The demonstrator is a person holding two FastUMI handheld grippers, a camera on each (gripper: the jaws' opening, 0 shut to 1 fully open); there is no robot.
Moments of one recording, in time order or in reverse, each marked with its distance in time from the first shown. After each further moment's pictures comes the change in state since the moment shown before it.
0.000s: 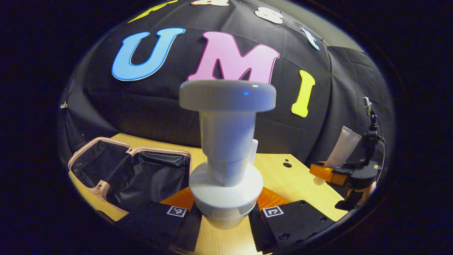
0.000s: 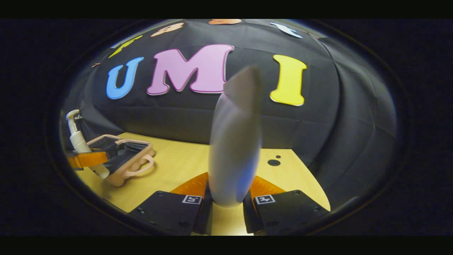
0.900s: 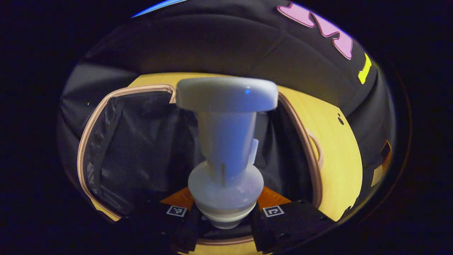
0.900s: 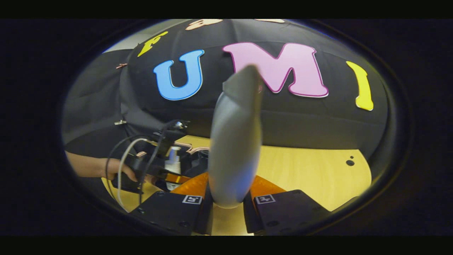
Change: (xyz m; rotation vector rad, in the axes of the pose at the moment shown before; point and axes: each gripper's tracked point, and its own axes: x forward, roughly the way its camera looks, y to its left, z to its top) left arm 0.057 0.214 -0.109 -0.081 0.772 0.150; right arm -0.006 0.261 0.017 0.046 0.087 0.376
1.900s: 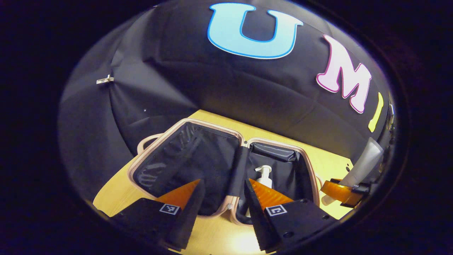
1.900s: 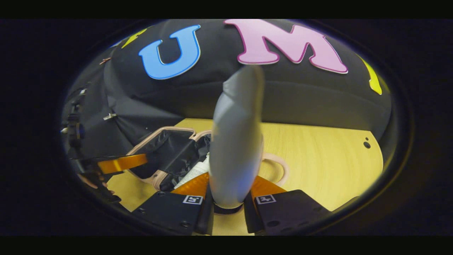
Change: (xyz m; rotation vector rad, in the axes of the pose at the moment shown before) left arm -0.145 0.105 0.006 -0.241 -0.553 0.180; right arm 0.091 0.047 -0.065 0.080 0.258 -0.058
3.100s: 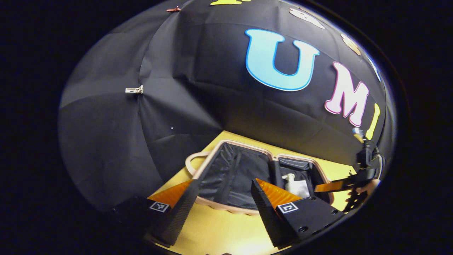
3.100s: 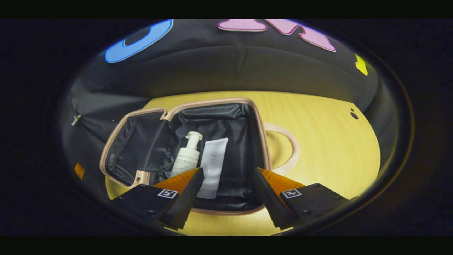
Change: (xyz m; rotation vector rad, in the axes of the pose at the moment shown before) left arm -0.034 0.129 0.044 0.006 -0.131 -0.010; right arm 0.008 -0.003 -0.026 0.117 0.181 -0.239
